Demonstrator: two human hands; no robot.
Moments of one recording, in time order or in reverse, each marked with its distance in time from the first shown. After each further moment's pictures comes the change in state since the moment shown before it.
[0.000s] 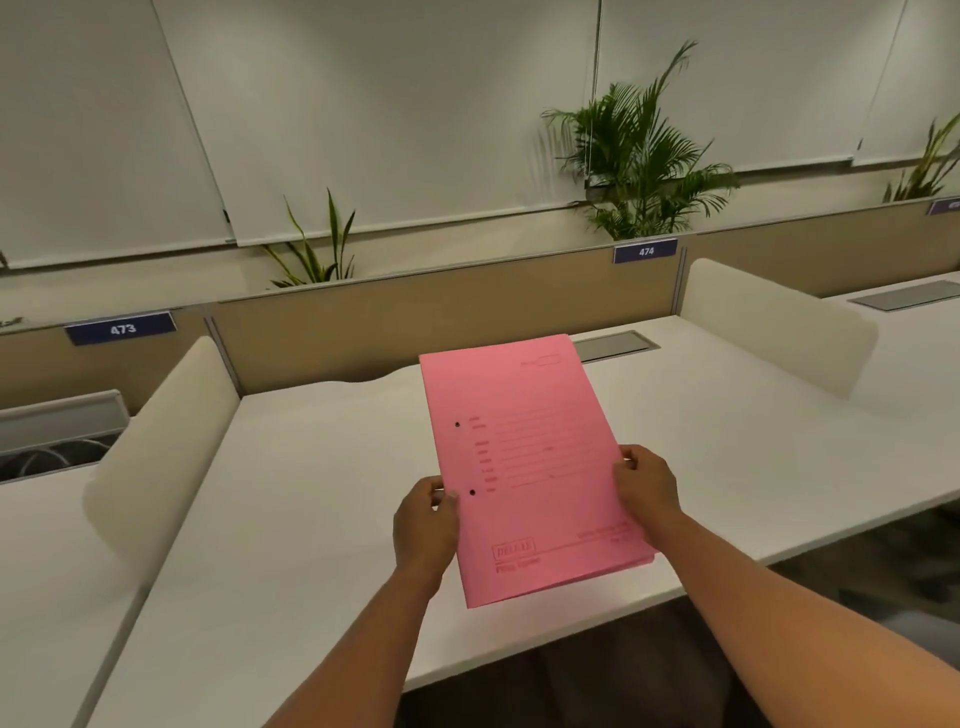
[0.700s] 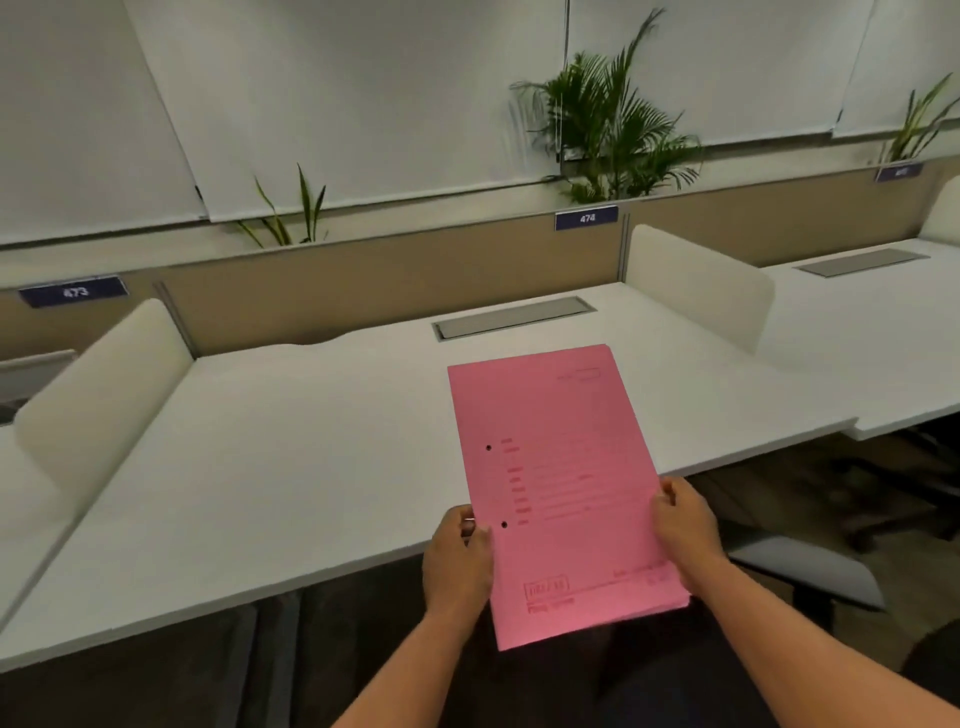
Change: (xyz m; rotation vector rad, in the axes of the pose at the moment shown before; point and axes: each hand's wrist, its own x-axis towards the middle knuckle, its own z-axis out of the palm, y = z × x) left_hand -0.197 -0.003 0.164 0.014 -0.092 -0.044; right_hand -0.054 0.182 -0.173 0.015 0.025 0.108
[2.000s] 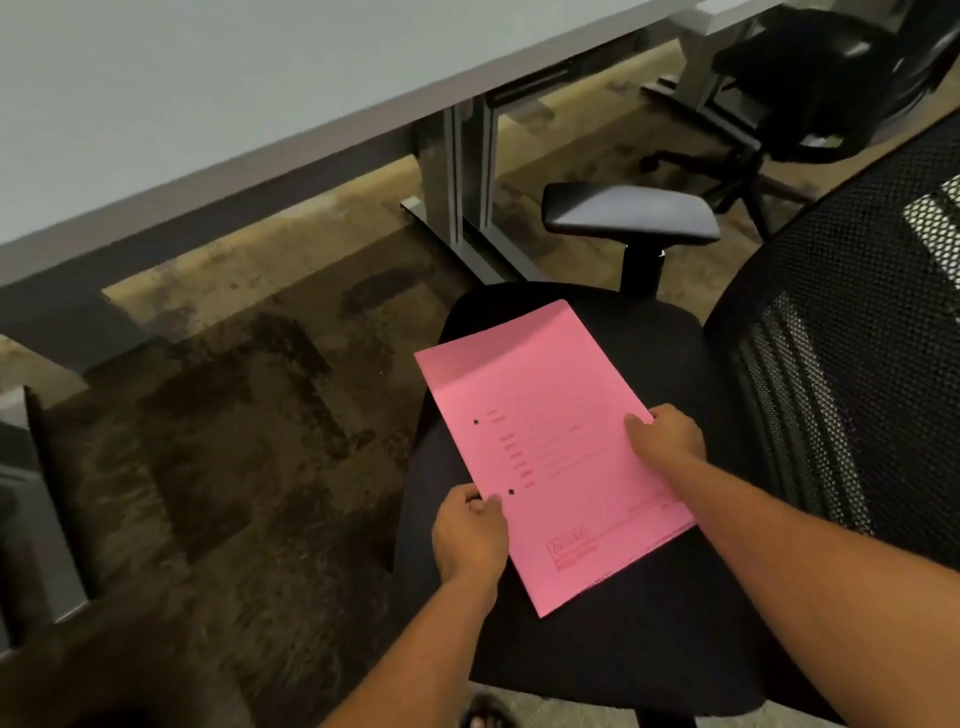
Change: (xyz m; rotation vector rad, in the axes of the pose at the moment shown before) left_hand -0.131 -0.266 0.272 0.130 -0.358 -0.513; right_hand -0.027 0.386 -0.046 -0.554 0.110 0.682
